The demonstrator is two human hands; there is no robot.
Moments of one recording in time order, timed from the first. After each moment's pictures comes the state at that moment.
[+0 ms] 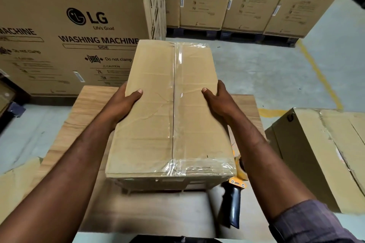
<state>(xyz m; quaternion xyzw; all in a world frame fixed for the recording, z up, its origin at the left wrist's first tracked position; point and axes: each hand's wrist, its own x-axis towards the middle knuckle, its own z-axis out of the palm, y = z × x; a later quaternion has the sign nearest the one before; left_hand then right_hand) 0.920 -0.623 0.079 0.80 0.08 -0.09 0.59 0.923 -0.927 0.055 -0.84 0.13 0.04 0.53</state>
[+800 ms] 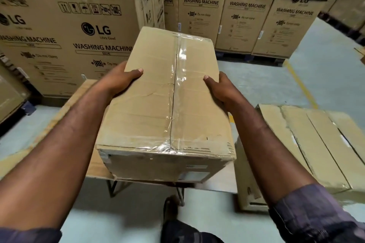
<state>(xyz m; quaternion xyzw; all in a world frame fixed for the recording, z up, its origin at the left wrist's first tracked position) 0.741 -0.741 0.183 0.85 0.01 -0.04 0.53 0.743 -1.055 0.142 -0.81 0.09 0.02 0.58</state>
